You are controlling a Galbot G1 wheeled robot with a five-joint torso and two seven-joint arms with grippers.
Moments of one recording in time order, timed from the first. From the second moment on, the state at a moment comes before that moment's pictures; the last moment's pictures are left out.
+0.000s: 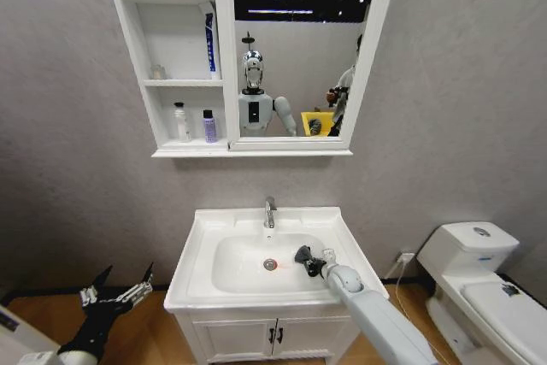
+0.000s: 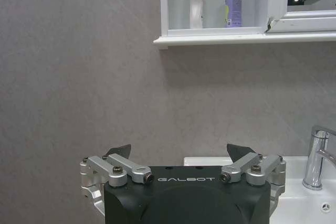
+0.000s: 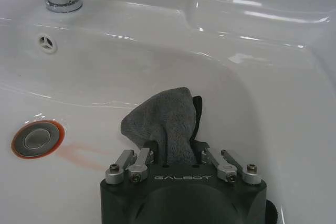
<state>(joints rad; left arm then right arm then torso) 1.77 -1.36 -0.97 -2.41 -0.44 0.18 0.06 -0.66 1.08 0.00 1.24 0.59 -0.49 0.10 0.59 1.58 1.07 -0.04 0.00</state>
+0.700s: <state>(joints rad) 1.77 -1.36 -0.97 -2.41 -0.44 0.18 0.06 -0.64 1.13 -0.03 1.21 0.52 -0.45 0.07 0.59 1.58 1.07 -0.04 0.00</state>
